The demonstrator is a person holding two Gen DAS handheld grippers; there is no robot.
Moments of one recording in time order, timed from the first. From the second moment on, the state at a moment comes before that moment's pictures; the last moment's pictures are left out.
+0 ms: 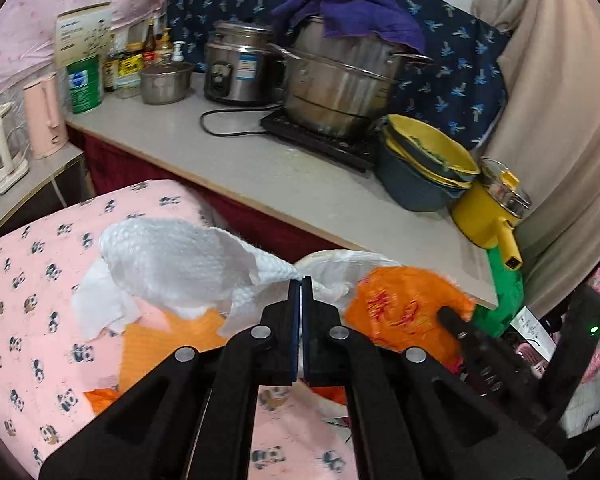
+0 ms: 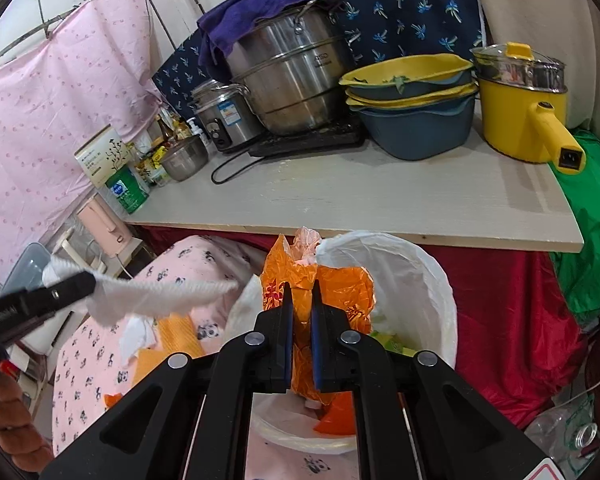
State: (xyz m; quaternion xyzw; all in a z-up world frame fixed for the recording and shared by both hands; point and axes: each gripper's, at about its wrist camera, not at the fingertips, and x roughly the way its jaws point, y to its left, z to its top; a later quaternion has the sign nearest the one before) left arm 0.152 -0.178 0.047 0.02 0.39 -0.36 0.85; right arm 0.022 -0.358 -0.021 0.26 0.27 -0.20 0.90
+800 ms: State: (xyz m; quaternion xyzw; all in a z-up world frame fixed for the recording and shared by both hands) left arm 0.126 -0.243 -0.006 0.07 0.42 -0.36 0.83; right arm 0.007 -0.371 -0.022 0.26 0.27 -0.22 0.90
